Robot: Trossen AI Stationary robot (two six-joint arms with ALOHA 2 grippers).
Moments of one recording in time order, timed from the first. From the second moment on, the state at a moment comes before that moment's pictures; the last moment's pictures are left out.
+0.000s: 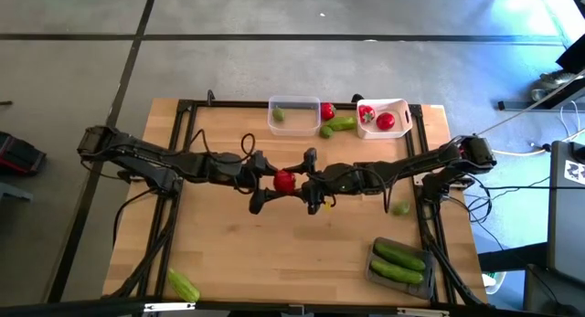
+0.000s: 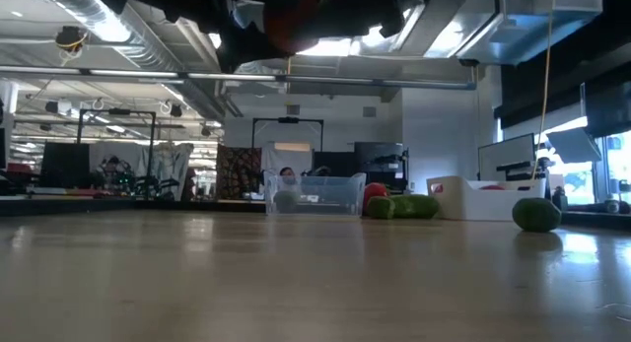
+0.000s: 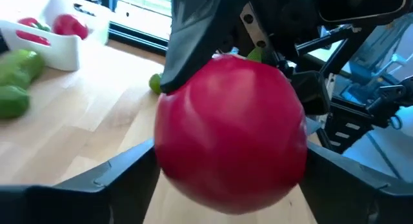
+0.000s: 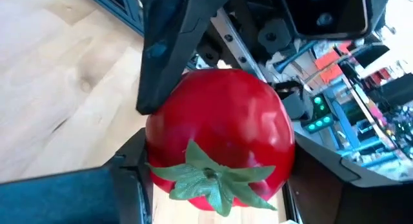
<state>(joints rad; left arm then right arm) -0.10 1.27 0.73 0.23 -0.12 -0.35 0.18 1.60 1.11 0.17 0.30 -0.62</state>
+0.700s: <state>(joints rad) -0.10 1.14 0.73 -0.14 -0.33 -0.39 -0.03 1.22 1.11 -0.58 0.67 -0.19</state>
